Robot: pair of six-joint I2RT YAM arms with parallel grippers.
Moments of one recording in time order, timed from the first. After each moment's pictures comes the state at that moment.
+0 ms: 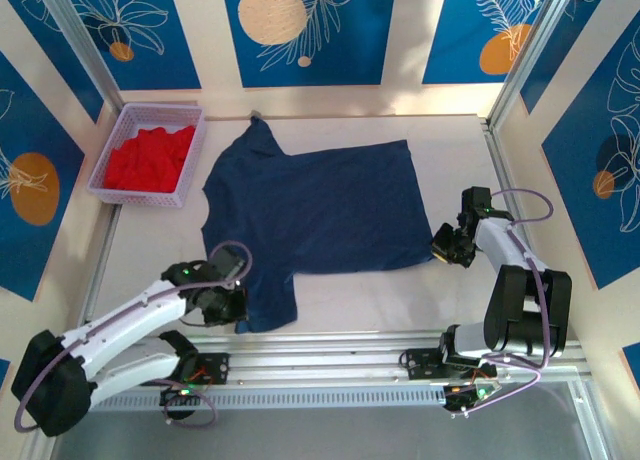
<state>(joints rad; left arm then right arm) -0.64 0.96 0.56 -0.94 0.19 -0.80 -0.16 1.38 0.80 -0.79 -0.19 0.49</state>
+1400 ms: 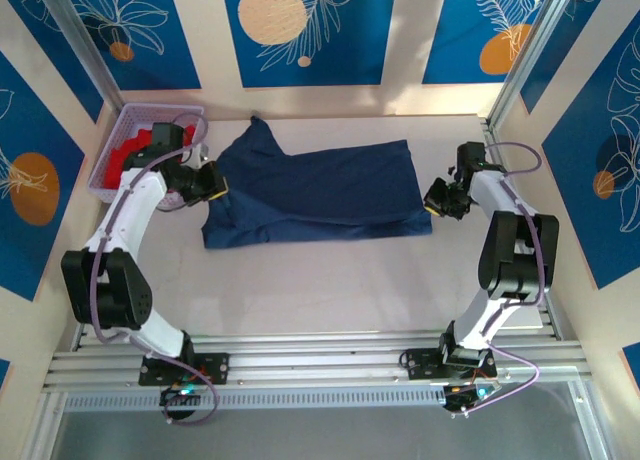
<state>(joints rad) -0.02 1.59 1.42 -0.93 0.44 -0.38 -0.12 1.74 1.25 -0.77 -0.28 0.44</state>
